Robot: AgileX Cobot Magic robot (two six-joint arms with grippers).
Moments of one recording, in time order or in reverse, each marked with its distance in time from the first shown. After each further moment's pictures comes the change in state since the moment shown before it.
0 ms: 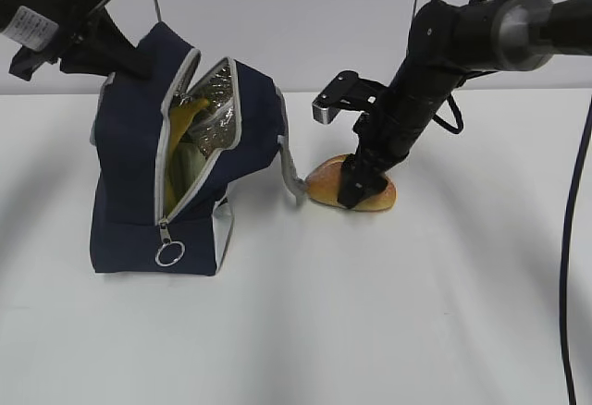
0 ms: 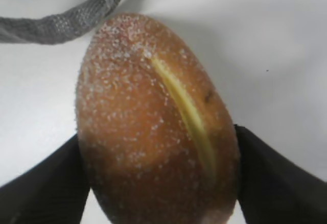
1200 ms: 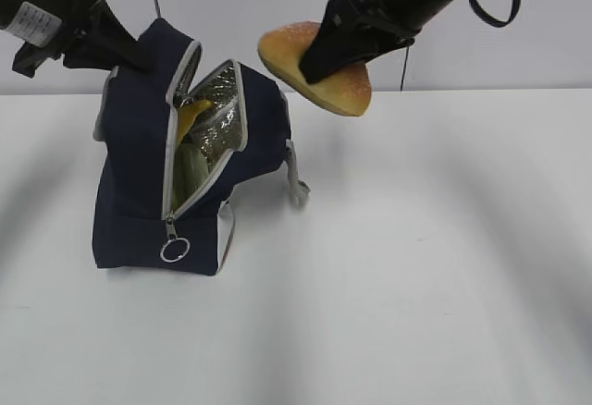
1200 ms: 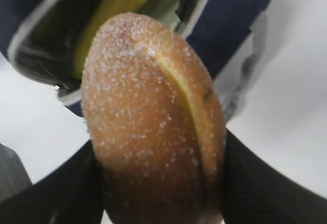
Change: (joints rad) left arm 0.000 0.000 0.000 -0.025 -0.028 0.000; right arm 0.009 -0.371 -0.002 0.298 0.204 0.289
